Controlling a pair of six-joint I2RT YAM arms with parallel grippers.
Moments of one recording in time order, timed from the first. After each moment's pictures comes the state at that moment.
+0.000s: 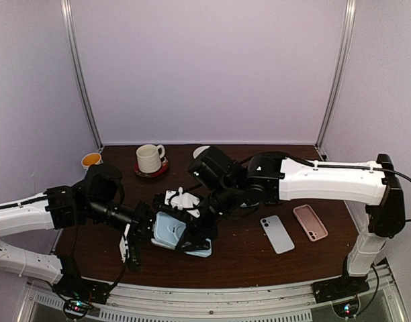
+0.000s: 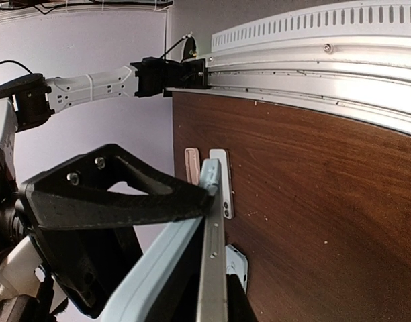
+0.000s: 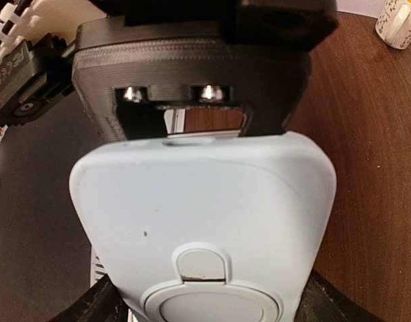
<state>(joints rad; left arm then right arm) -0.93 1.00 0.72 -0.32 0.62 1.91 1.21 1.79 1.60 -0.66 -0.36 -0.21</state>
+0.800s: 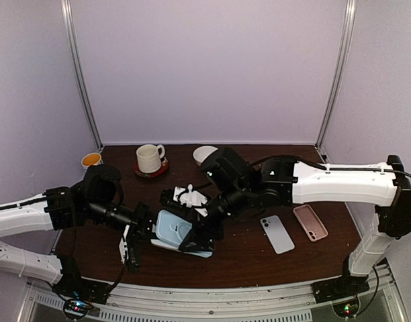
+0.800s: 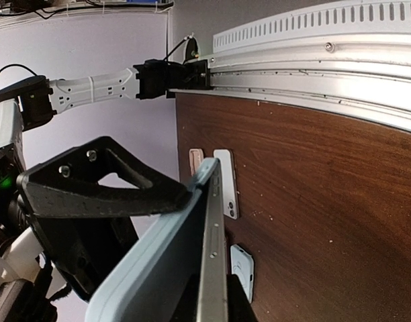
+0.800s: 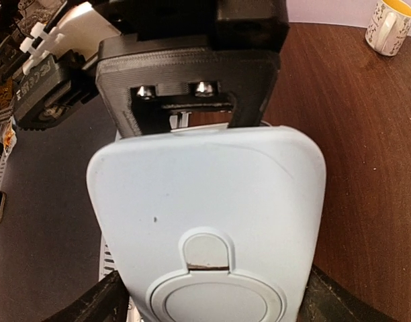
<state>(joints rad) -0.94 0.99 0.72 -0.31 0.62 1.91 1.20 1.69 1.46 -0.53 -0.38 -0.15</state>
